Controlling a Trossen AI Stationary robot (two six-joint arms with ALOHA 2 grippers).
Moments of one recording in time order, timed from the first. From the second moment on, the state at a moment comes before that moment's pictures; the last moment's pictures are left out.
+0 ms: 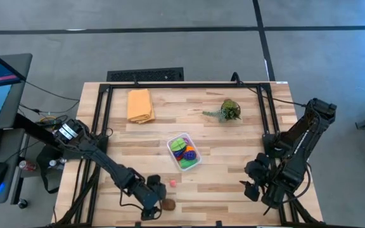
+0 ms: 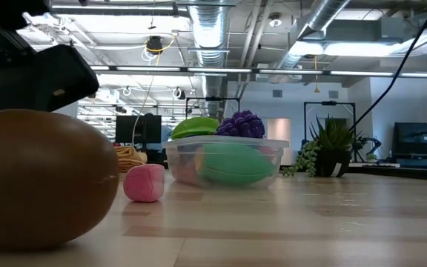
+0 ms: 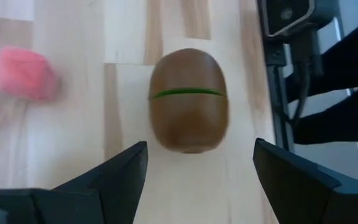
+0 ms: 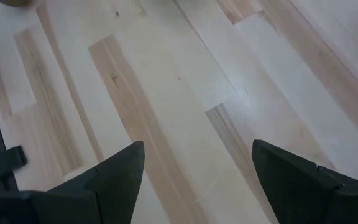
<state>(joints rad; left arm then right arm) -0.66 1.79 1.04 -0.16 -0.04 -0.67 1.03 1.38 0.96 -1.01 0.53 1.46</state>
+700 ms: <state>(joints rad) -0.65 1.79 1.04 -0.10 -0.08 -0.82 1.00 1.38 0.96 -1.01 0.53 1.41</state>
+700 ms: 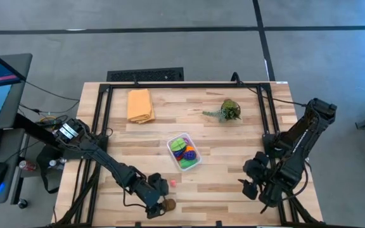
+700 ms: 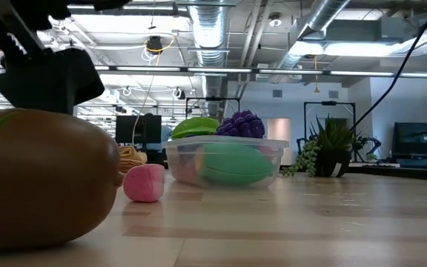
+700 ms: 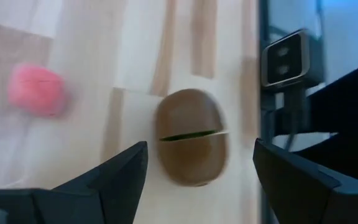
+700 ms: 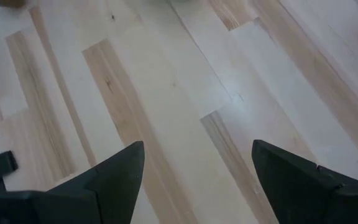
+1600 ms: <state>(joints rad) -0.62 1.93 1.14 -0.08 0.05 -0.87 1.00 1.38 0.96 -1.02 0.53 1.35</state>
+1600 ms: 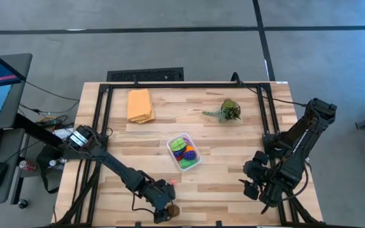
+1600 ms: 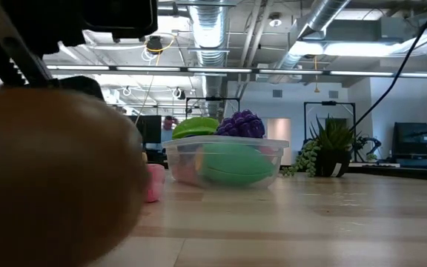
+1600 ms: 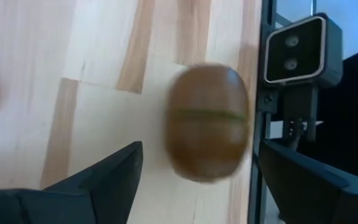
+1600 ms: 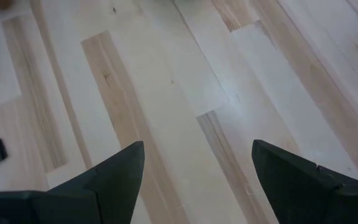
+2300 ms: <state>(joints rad) -0.62 1.93 1.15 -0.12 -0.03 -0.72 1.00 1.38 0.96 -0.97 0.52 1.36</state>
